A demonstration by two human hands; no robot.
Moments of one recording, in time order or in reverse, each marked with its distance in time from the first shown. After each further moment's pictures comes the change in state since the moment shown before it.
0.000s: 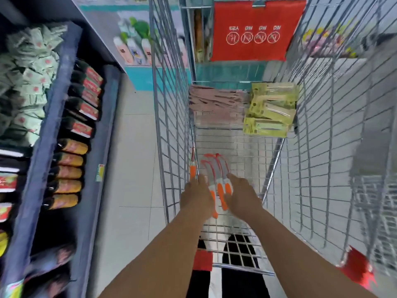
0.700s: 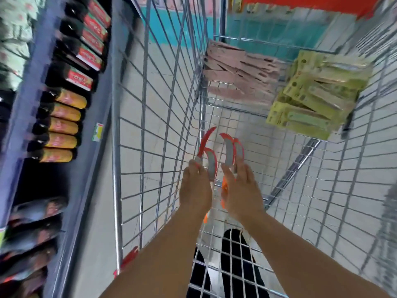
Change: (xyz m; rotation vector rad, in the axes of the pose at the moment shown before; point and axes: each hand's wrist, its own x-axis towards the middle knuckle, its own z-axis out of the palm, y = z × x) left_hand 0.085 0.008 0.066 0.027 0.221 -0.112; right_hand 0.104 0.066 0.051 -0.404 0.004 -0.288
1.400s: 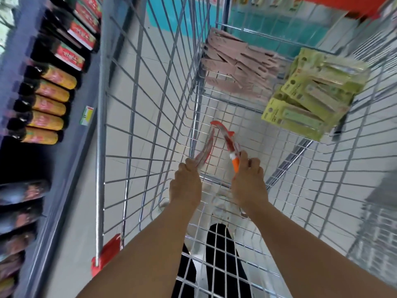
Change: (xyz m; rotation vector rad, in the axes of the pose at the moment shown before) left_hand -0.001 0.002 0.026 -0.073 -0.042 -0.152; right_hand 0.005 0.023 -0.024 0.040 0.048 0.192
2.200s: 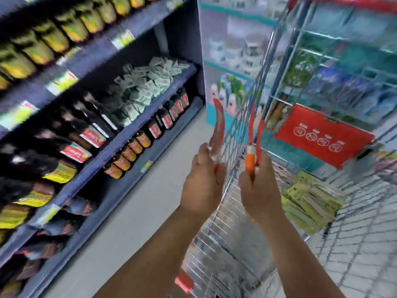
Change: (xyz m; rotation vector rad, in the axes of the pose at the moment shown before) left_hand -0.155 -0.004 -0.282 -0.728 0.619 0.092; right_hand -0.113 -0.155 -0.243 0.606 0.279 -0.486
